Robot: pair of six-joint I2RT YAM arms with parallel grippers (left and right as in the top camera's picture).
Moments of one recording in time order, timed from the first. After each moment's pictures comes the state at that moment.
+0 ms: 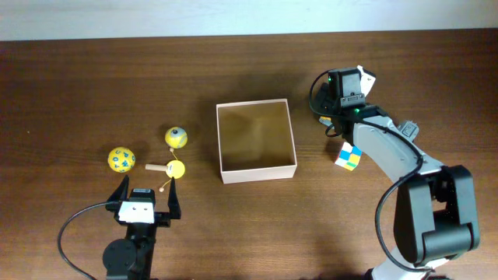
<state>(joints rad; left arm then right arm) -0.01 0.01 0.01 -0.08 0.03 0.08 0.17 1.82 1.19 -0.26 0.31 0.59</state>
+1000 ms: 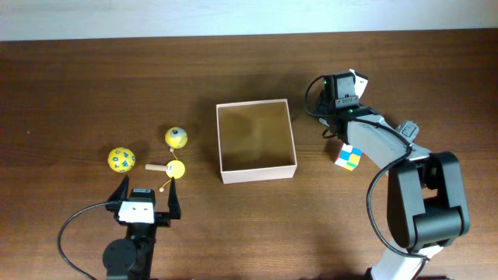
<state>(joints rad) -0.01 0.01 0.01 -0.08 0.03 0.08 0.17 1.91 1.19 -0.20 0.30 0.54</state>
